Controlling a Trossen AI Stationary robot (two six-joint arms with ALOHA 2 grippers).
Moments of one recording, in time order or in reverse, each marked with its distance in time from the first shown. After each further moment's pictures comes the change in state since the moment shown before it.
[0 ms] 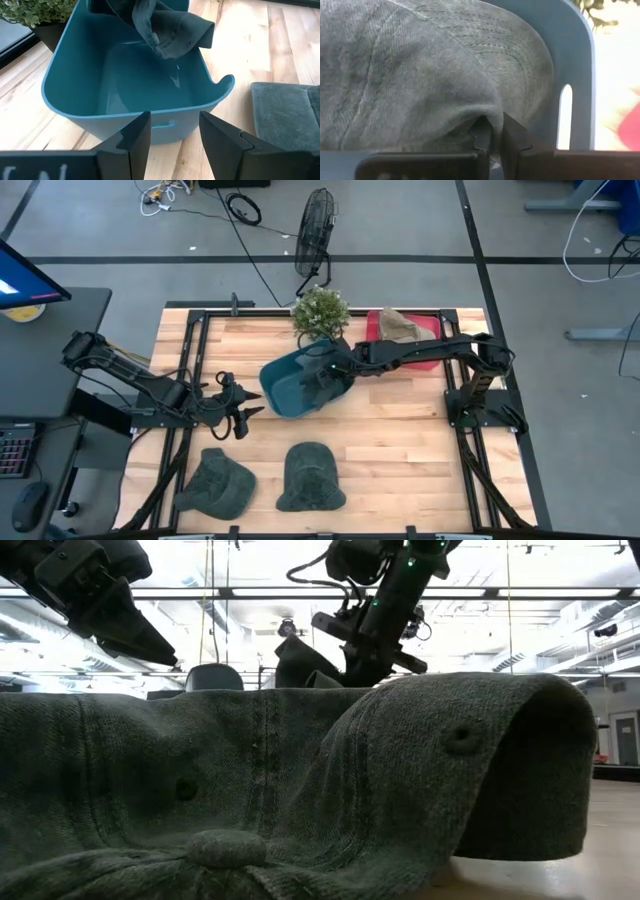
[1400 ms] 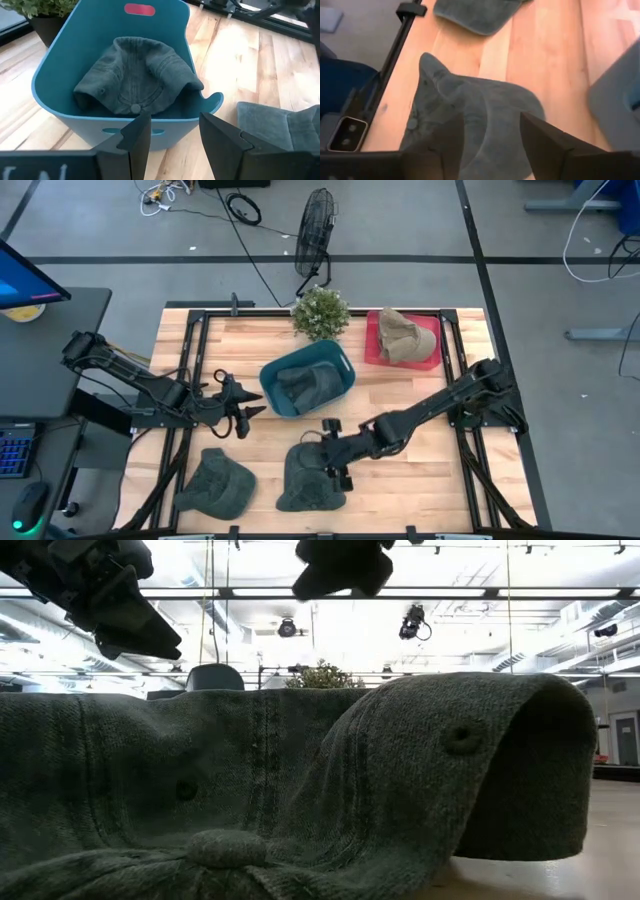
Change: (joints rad) left arm 0.000 0.000 0.000 0.053 0.000 -0.118; right arm 0.512 0.058 0.065 0.246 -0.158 -0.615
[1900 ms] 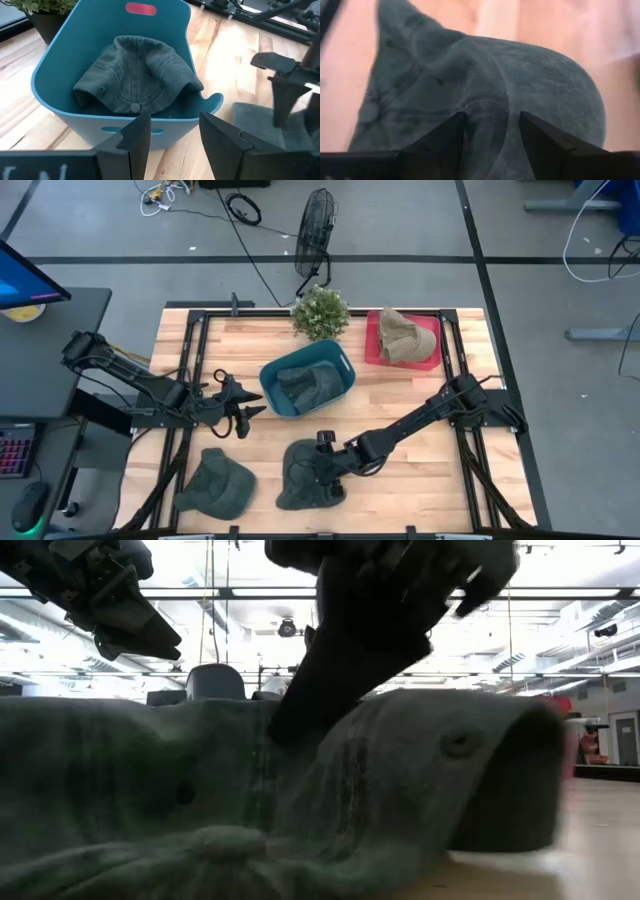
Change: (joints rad) left arm 0.000 0.000 0.000 -0.001 0.000 -0.020; right arm 0.027 0.228 0.000 0.105 0.061 0.017
